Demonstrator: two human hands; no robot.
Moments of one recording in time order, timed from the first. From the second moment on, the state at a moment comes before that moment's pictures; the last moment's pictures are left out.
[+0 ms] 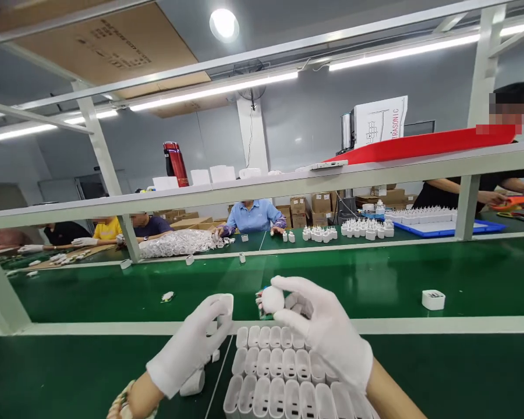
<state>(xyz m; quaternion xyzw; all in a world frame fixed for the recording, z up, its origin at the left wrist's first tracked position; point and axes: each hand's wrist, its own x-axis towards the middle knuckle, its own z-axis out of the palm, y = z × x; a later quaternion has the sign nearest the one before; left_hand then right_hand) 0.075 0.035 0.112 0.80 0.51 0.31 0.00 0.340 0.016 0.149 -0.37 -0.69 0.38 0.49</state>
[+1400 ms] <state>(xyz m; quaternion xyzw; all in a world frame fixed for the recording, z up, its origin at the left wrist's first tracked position) 0.076 -0.025 0.123 0.82 0.43 0.36 -0.05 0.311 -0.032 0.115 -0.36 -0.85 -0.08 0.37</state>
